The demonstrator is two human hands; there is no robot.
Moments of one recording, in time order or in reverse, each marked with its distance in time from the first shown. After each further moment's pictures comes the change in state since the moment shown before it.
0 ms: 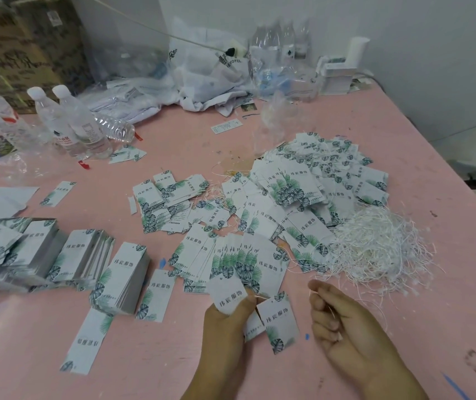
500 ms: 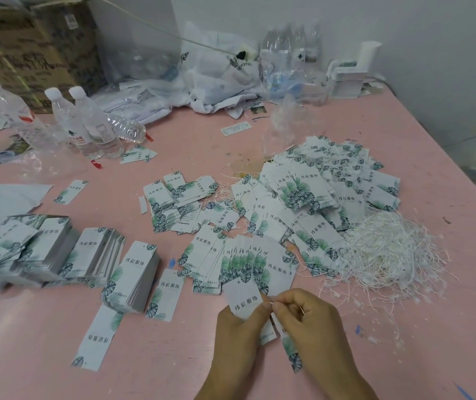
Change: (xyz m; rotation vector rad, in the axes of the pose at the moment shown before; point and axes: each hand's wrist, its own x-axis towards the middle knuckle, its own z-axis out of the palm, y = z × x) left_hand -0.002 -0.006 -0.003 0.180 -0.044 0.079; right_hand -0.001 0.038 0.036 -1.200 0.044 -0.605
